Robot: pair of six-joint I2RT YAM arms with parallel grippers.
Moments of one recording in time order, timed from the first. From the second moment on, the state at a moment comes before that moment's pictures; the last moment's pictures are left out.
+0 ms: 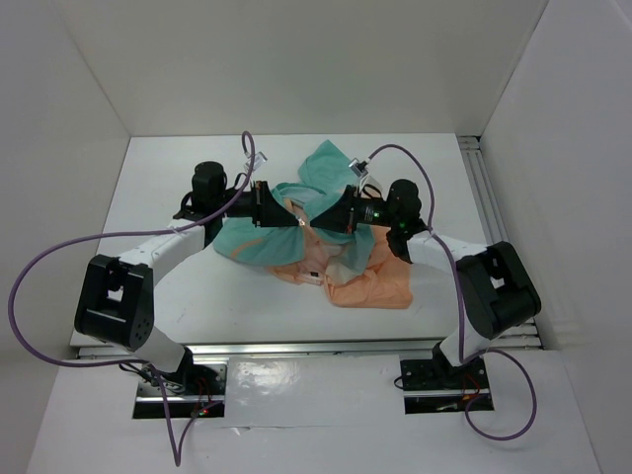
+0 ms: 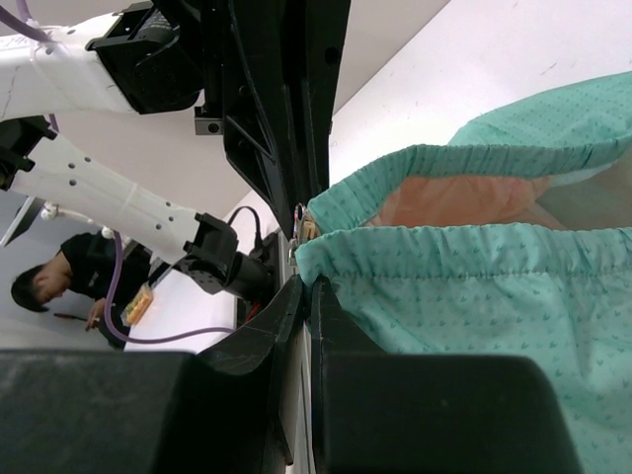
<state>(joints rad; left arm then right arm) -0.24 1.54 0.97 0.31 1.15 -0.66 0.39 1.59 0.80 0.86 -0.99 0.81</state>
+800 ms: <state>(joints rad) -0.24 1.54 0.97 0.30 1.15 -0.66 0.39 1.62 0.83 0.89 -1.00 0.84</state>
